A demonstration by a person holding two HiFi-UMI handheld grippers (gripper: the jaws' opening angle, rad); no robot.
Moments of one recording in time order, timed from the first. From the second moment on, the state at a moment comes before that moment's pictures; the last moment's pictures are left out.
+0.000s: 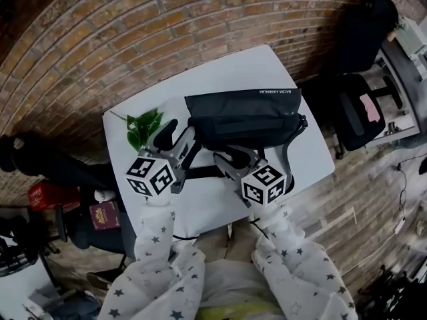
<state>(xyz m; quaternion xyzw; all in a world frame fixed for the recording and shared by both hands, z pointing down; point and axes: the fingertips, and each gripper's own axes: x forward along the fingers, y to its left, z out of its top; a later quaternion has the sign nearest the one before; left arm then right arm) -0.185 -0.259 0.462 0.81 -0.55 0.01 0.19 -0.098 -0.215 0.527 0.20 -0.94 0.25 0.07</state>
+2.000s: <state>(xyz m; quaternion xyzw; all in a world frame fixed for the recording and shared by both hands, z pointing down) -0.141 -0.309 0.483 0.88 -0.42 -0.03 0.22 -0.117 -0.229 0.569 0.22 -0.94 0.16 0.18</state>
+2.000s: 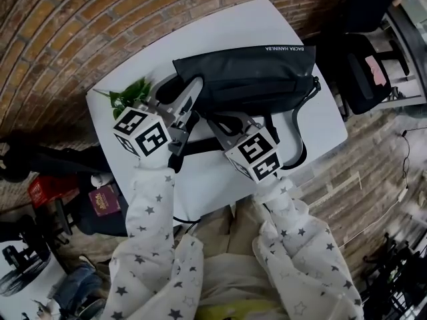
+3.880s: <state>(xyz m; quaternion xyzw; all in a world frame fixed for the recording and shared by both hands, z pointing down) -0.148 -0.292 0.476 0.84 -0.52 0.00 0.19 -0.060 -0.243 0.549 0.32 -0.91 0.15 0.23</state>
